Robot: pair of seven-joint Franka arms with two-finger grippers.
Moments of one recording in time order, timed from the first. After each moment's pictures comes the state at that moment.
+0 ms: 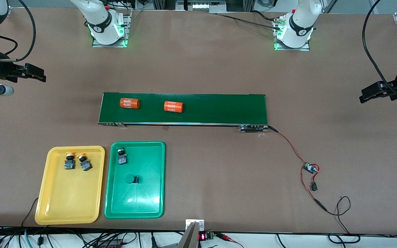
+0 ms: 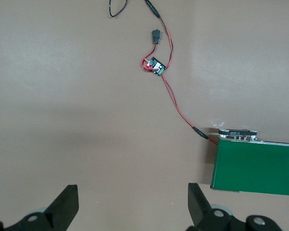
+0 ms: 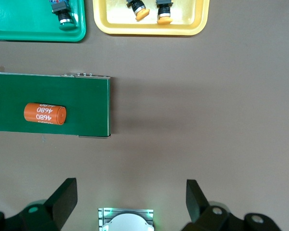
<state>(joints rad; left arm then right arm) 0.05 0.12 -0.01 -1.47 0.00 1.55 -0.07 -0.10 0.02 0.08 -1.68 -0.04 1.50 -0.06</state>
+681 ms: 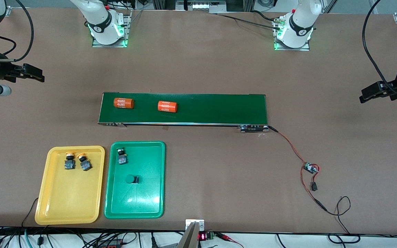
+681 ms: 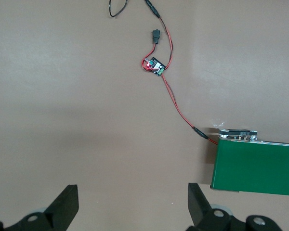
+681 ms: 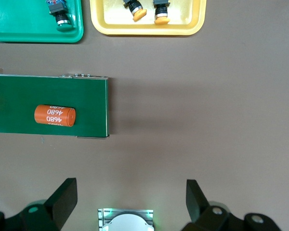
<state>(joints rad) 0.05 0.12 -0.01 -1.47 0.00 1.55 -0.07 -0.11 0.02 0.07 -1.68 -0.04 1.51 -0.06</state>
